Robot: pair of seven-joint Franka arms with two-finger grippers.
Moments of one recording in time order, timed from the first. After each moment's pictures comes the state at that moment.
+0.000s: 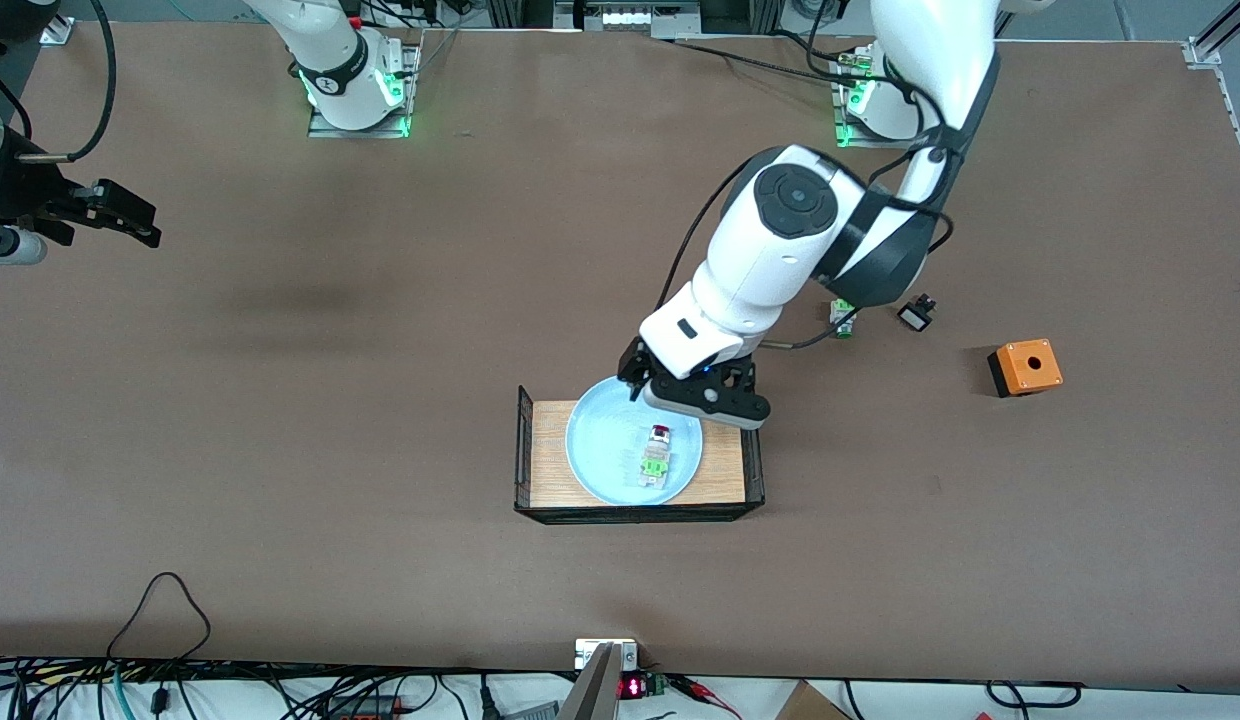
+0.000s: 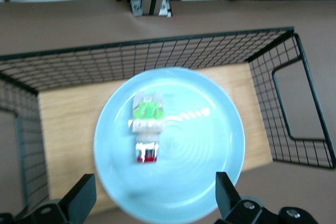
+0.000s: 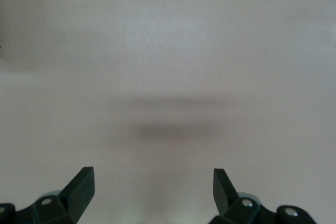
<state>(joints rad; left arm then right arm) -0.53 0.64 -0.06 -1.30 -0.06 2.30 -0.42 0.02 -0.04 -0.04 -1.71 -0.04 1.62 -0.01</state>
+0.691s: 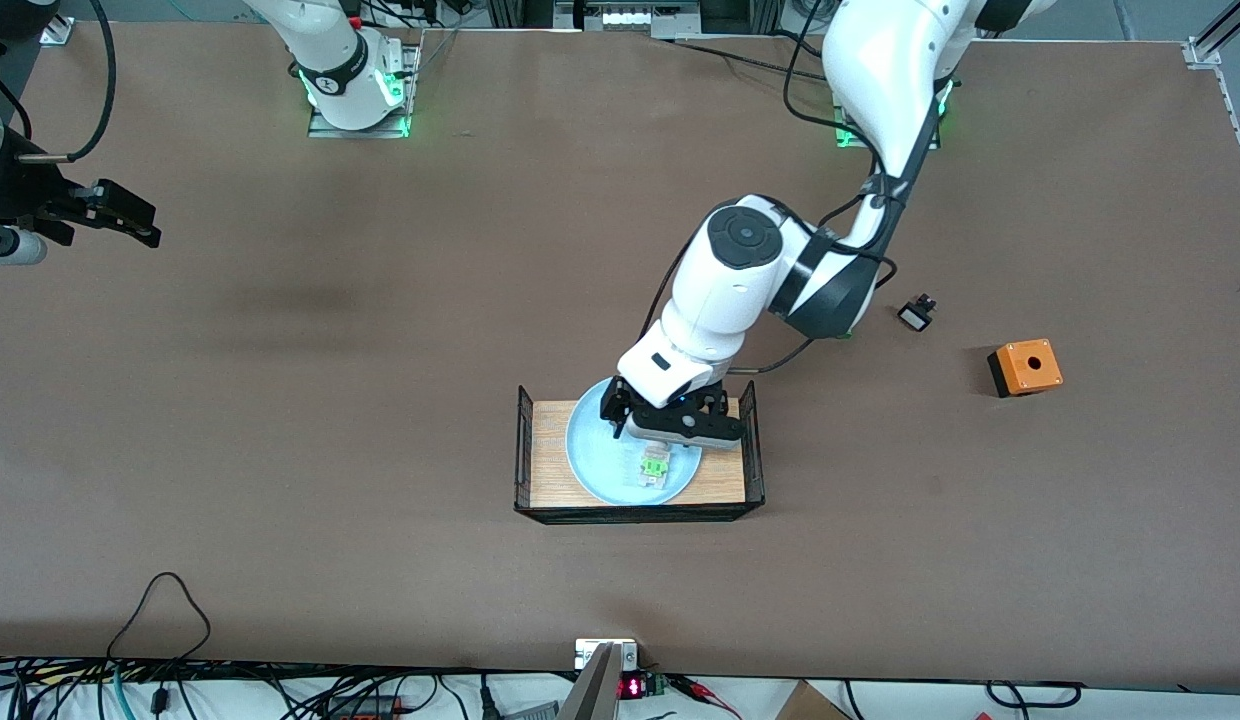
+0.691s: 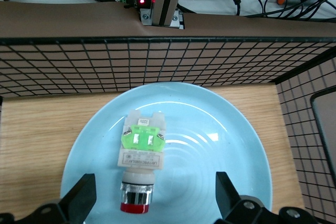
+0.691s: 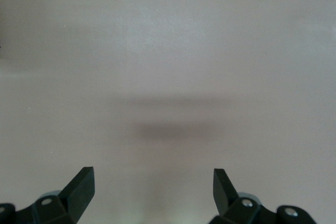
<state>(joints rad) -0.63 0.75 0.04 -1.27 0.00 2.44 -0.56 0.02 -0.04 -0.04 -1.71 -0.04 1.62 -0.01</state>
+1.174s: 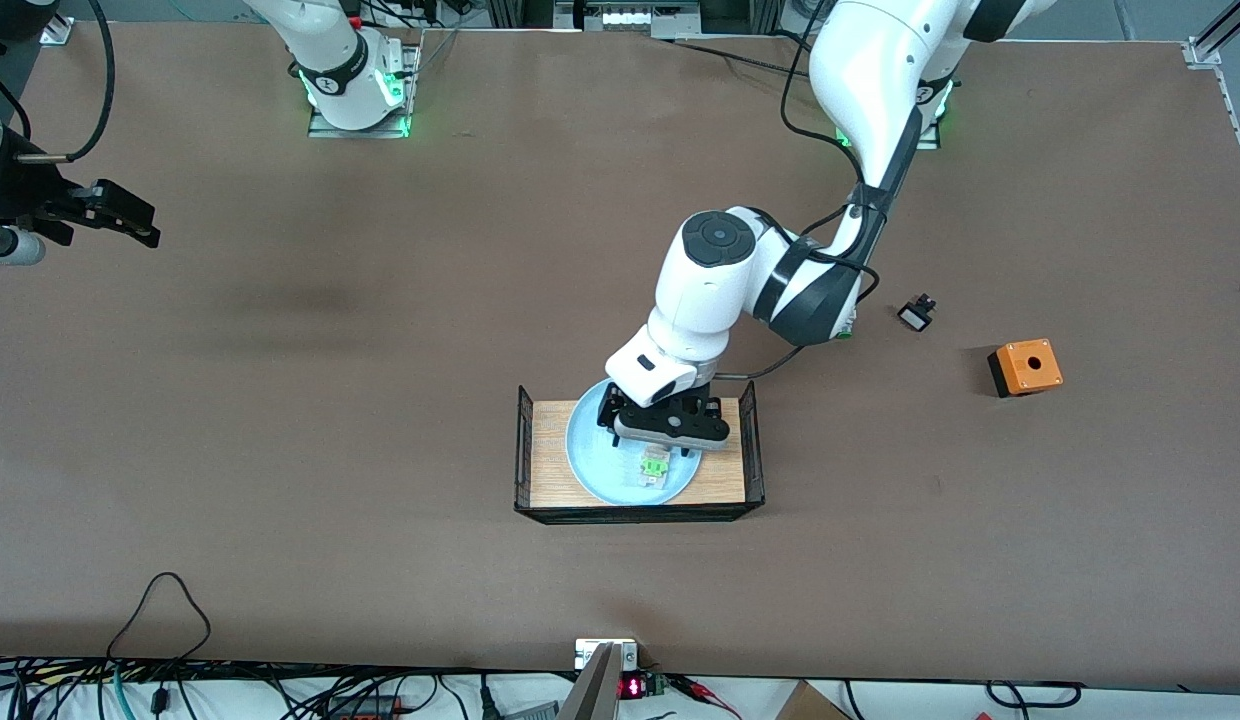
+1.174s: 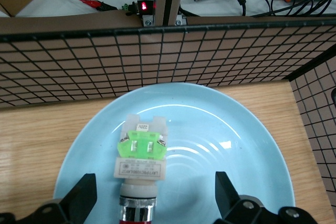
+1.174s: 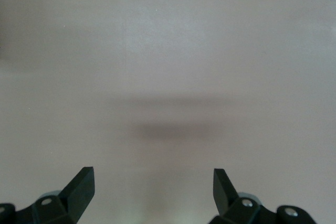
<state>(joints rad) -0.64 0.78 0.05 -1.27 0.08 2.48 -0.60 0.02 -0.04 -0.04 -1.71 -0.04 1.63 -0.01</state>
